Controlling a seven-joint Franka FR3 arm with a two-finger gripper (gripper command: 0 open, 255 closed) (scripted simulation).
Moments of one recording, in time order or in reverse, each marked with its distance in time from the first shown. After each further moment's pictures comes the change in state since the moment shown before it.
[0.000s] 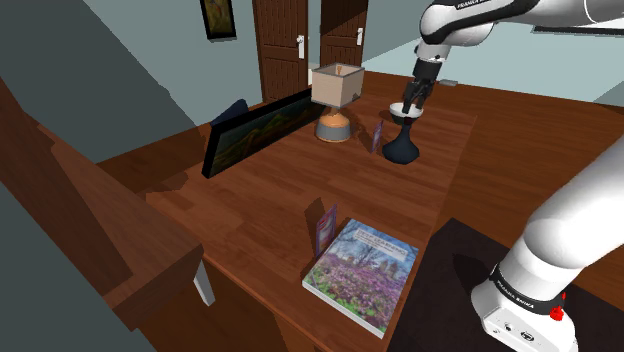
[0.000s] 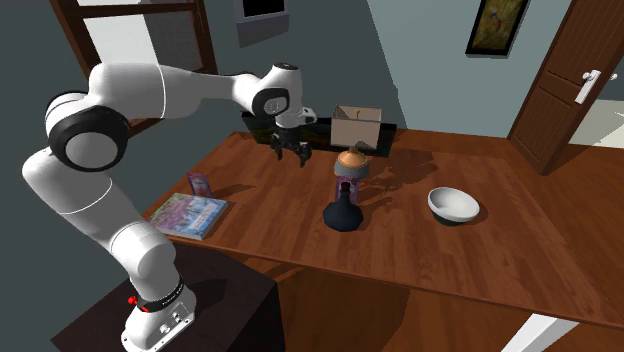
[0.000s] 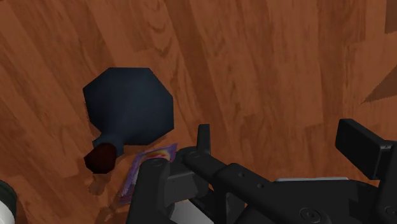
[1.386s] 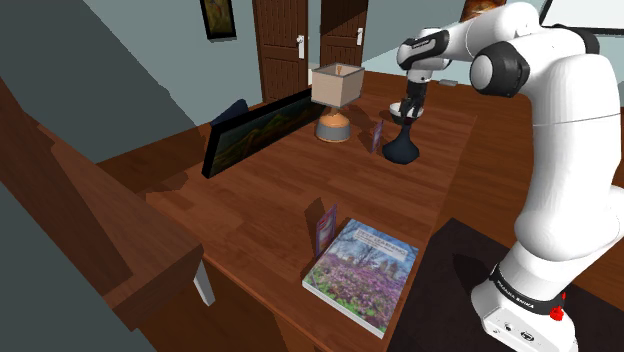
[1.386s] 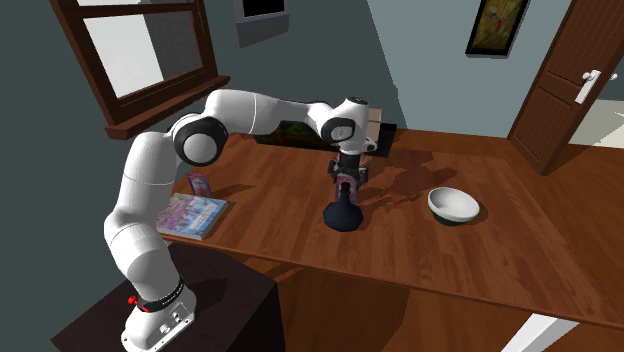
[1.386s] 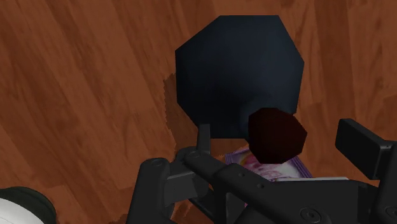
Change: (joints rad) arm -0.184 0.694 -0.089 0.615 0.171 -0.045 -0.264
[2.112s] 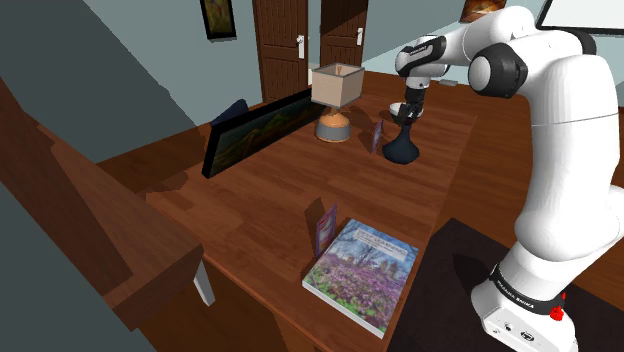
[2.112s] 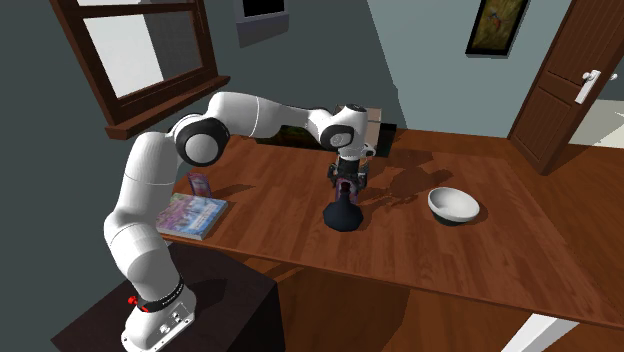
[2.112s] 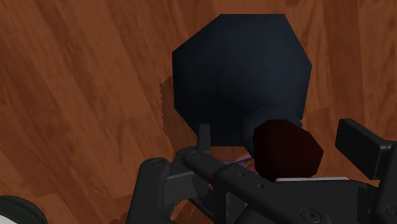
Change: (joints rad) arm 0.004 0.011 0.004 -0.044 0.006 0.054 -0.004
